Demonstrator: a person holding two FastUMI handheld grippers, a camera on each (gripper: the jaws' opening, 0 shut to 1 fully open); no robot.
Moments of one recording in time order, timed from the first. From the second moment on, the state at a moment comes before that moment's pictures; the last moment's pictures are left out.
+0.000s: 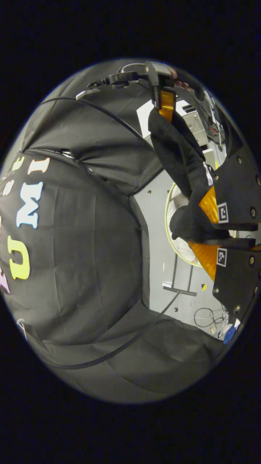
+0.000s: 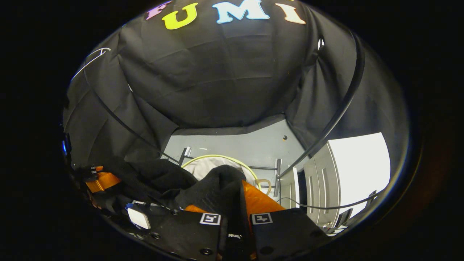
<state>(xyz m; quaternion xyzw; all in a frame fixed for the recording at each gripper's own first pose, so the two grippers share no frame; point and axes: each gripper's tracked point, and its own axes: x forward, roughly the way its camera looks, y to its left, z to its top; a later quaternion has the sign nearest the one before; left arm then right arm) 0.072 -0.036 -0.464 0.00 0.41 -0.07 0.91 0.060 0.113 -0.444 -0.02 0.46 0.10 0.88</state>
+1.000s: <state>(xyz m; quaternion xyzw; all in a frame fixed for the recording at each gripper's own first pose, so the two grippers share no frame) -0.007 -0.036 -0.299 0.01 0.29 0.03 0.96 0.062 0.053 -0.287 -0.06 0.29 0.09 0.95</state>
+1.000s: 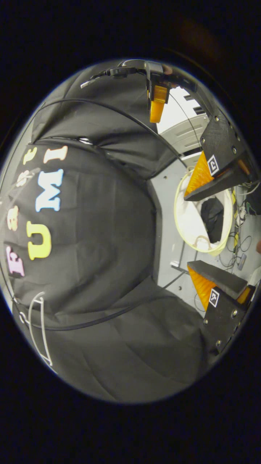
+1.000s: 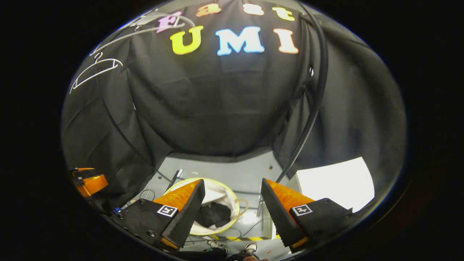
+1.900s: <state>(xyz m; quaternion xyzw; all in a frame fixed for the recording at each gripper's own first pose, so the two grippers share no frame) -0.088 -0.154 0.057 0.00 -0.08 0.08 0.99 -0.013 -0.004 0.004 -0.01 -0.07 0.14 0.99</state>
